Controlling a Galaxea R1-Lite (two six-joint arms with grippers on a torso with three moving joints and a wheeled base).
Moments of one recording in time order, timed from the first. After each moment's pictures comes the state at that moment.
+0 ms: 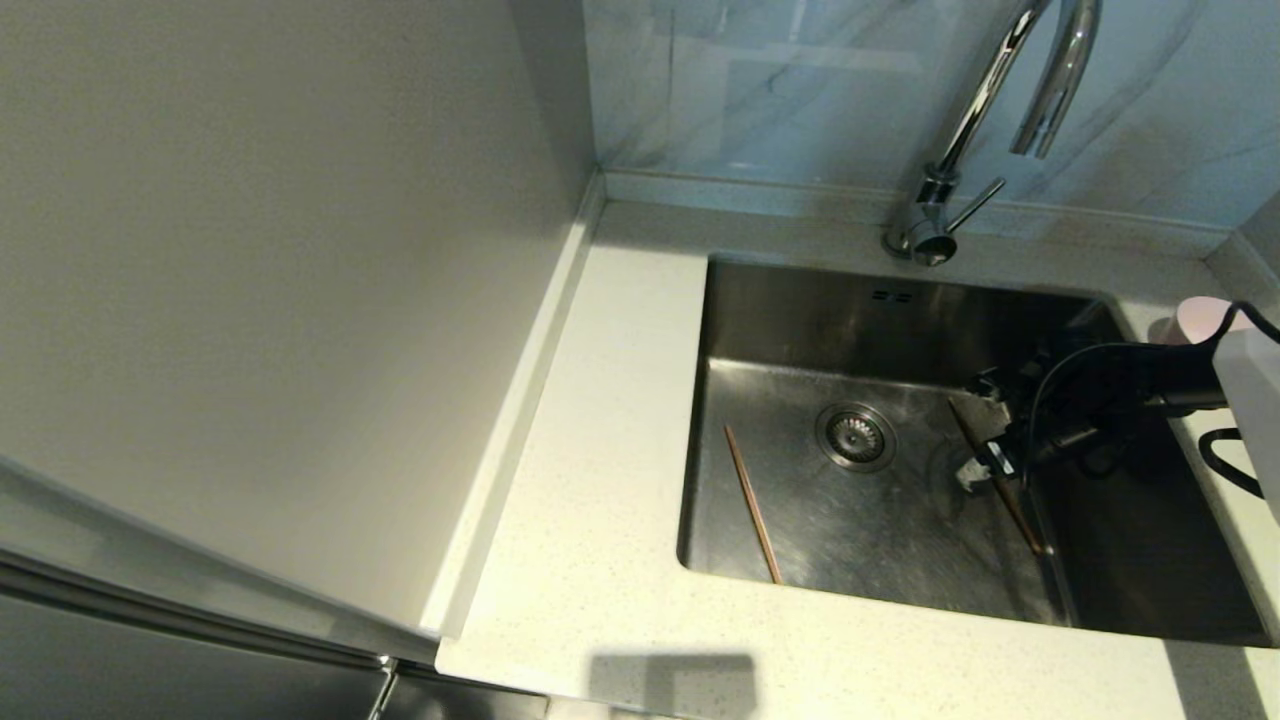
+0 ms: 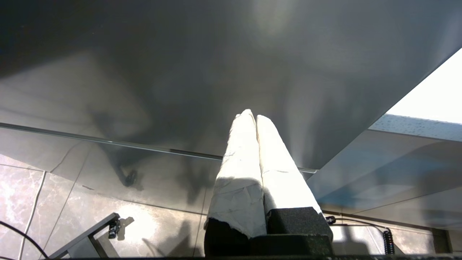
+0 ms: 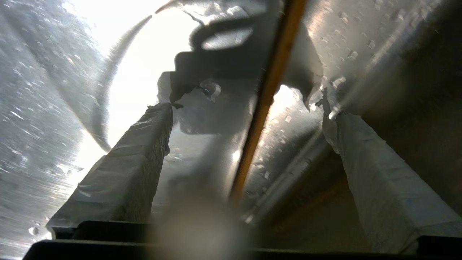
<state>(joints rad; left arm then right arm) 0.00 0.00 0.00 0.00 0.02 -0.02 -0.22 2.46 -1.89 0.40 0.03 -0.46</state>
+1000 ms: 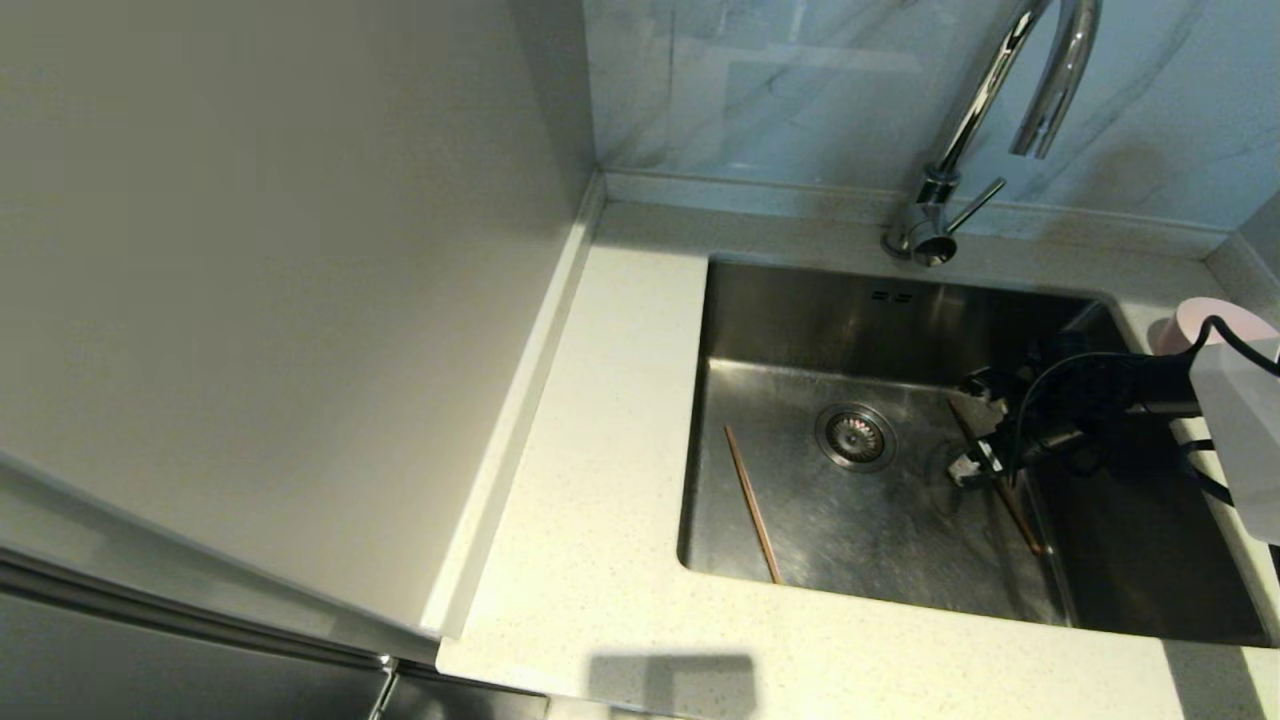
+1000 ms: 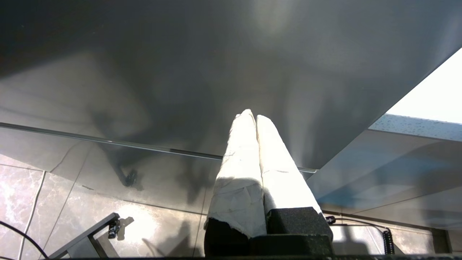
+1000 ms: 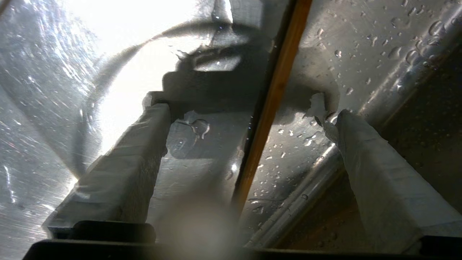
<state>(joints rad) 0.00 0.00 0.00 0.00 0.02 -0.03 -0.22 2.54 -1.97 0.37 0.03 -0.46</state>
